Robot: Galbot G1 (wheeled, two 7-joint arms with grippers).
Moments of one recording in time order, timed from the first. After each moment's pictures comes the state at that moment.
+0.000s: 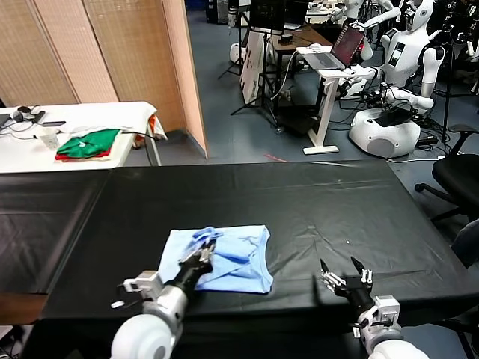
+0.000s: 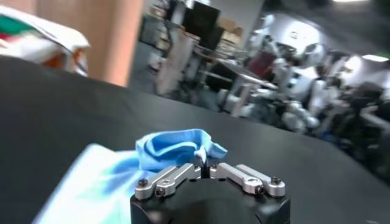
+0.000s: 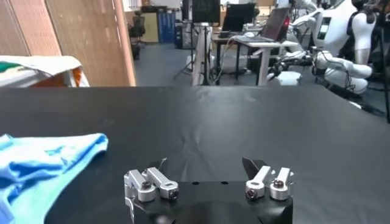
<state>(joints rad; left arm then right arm) 1.42 -1.33 -0.30 -2.17 -0.62 0.44 -0.18 -1.61 1.34 0.63 2.14 0.24 -0.38 -0.01</state>
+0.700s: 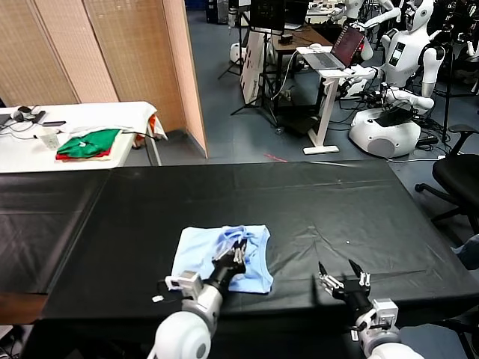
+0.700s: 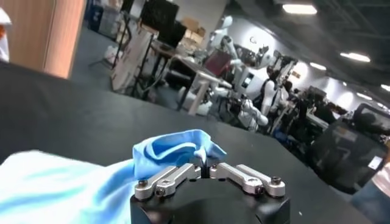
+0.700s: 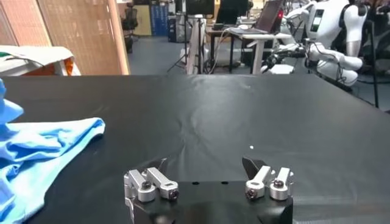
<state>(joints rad) 1.35 -1.43 -0.15 -2.03 -0.44 0.35 -0.14 -1.62 1.35 0.62 2.15 0.23 -0.39 -0.03</state>
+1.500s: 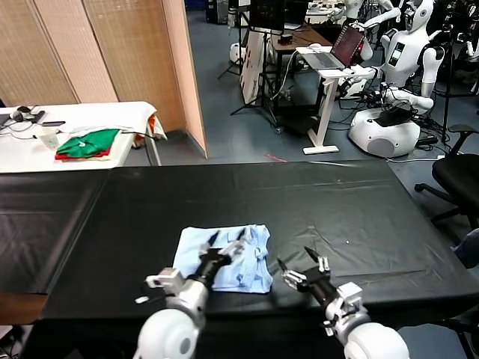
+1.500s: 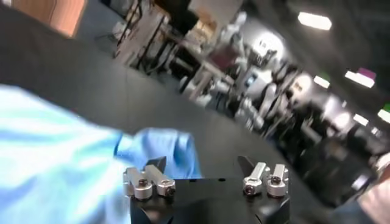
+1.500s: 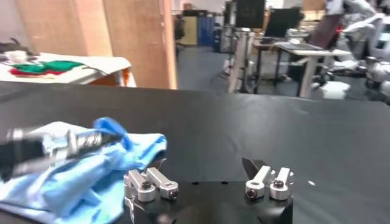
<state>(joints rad) 1.38 -1.46 -0.24 -2.08 -0.53 0.34 -0.13 -1.46 1.17 0.38 2.14 0.28 -0.42 -0.07</state>
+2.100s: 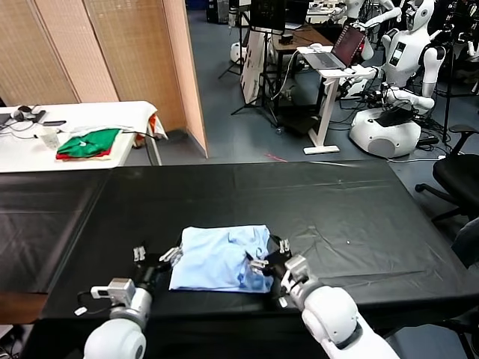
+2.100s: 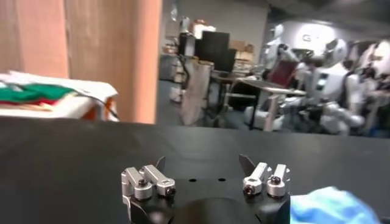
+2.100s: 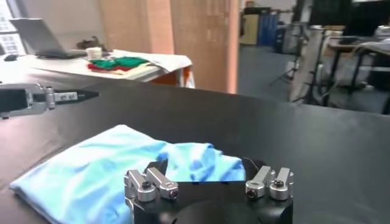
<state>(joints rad) 1.47 -1.30 -0.49 -2.07 -0.32 0.26 -0.12 -1.15 1.15 0.10 2.02 0.17 -0.64 -0.04</state>
